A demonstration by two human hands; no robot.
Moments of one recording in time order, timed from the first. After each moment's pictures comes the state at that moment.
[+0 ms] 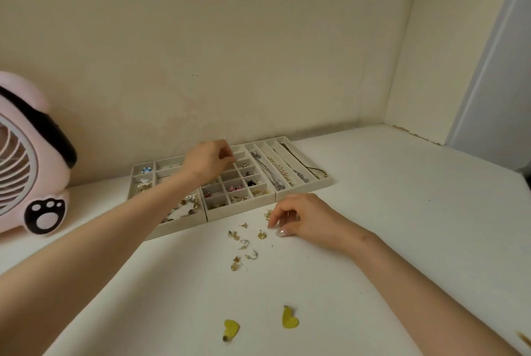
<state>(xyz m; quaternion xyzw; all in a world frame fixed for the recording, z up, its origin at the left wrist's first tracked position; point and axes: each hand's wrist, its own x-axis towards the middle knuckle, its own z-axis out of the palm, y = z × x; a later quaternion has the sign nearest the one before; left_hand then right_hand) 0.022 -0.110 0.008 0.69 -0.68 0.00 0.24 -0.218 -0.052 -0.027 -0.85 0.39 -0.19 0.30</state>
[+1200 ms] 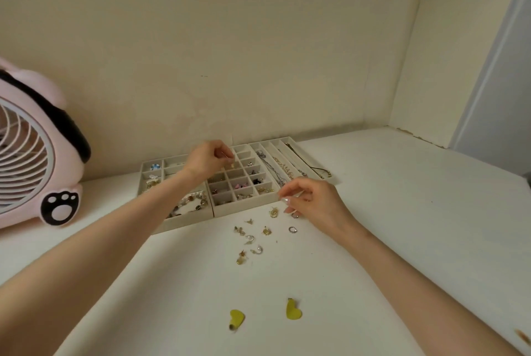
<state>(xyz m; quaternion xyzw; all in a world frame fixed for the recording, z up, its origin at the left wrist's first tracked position) 0.028 -0.090 0.010 0.68 -0.63 -0.14 0.35 -0.215 -0.051 -0.025 -0.73 0.41 -0.39 0.38</state>
